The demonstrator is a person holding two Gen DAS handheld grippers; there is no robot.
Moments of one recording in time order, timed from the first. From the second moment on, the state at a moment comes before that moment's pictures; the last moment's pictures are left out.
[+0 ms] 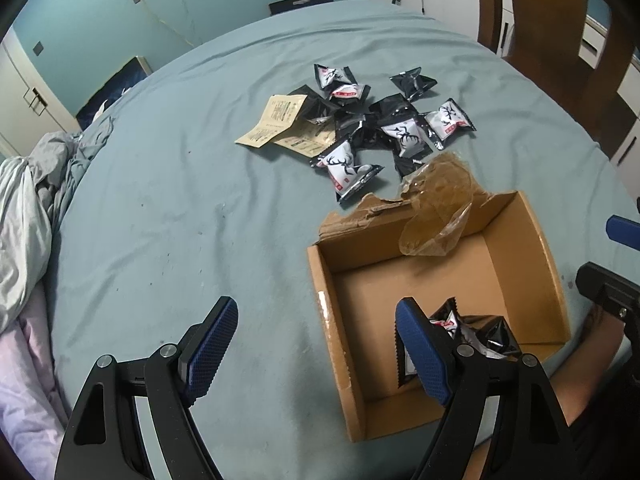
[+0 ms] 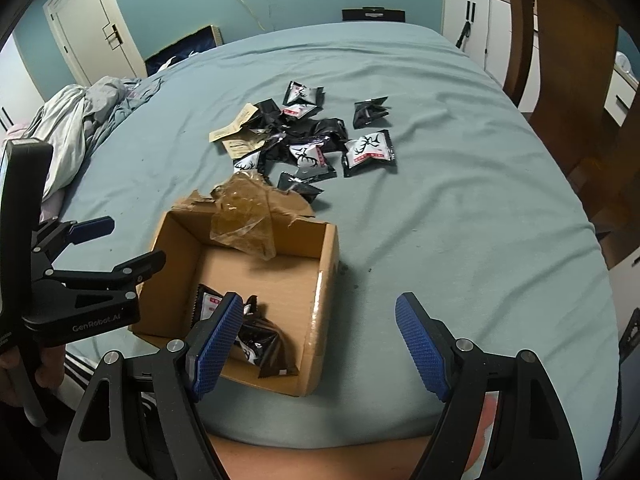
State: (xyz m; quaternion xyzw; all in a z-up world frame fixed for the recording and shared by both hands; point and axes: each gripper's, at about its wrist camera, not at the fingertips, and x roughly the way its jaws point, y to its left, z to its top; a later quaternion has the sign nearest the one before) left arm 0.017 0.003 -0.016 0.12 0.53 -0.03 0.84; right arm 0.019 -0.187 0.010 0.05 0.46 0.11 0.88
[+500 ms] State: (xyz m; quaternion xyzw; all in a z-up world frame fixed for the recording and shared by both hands) left arm 0.031 0.010 -0.019 0.11 0.54 -0.02 0.83; right arm 0.066 -0.191 0.001 0.07 0.49 0.10 0.86
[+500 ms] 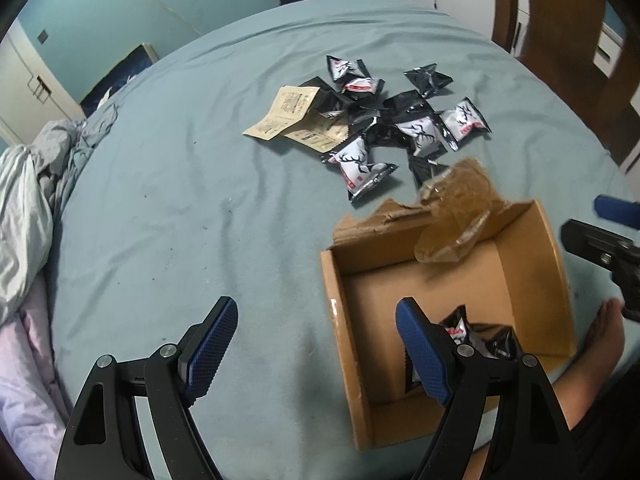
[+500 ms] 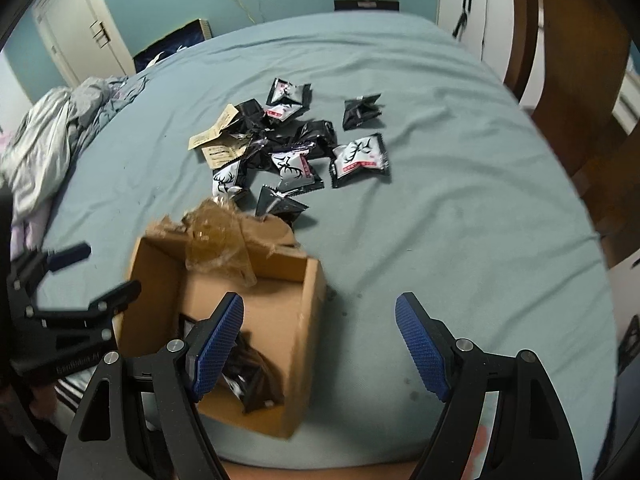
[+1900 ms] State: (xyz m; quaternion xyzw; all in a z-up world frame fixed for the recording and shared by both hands) left arm 0.103 0.063 -0.026 0.00 0.53 -0.01 0.85; right arm 0.234 -0.192 -0.056 0.03 0.48 0.10 0.87
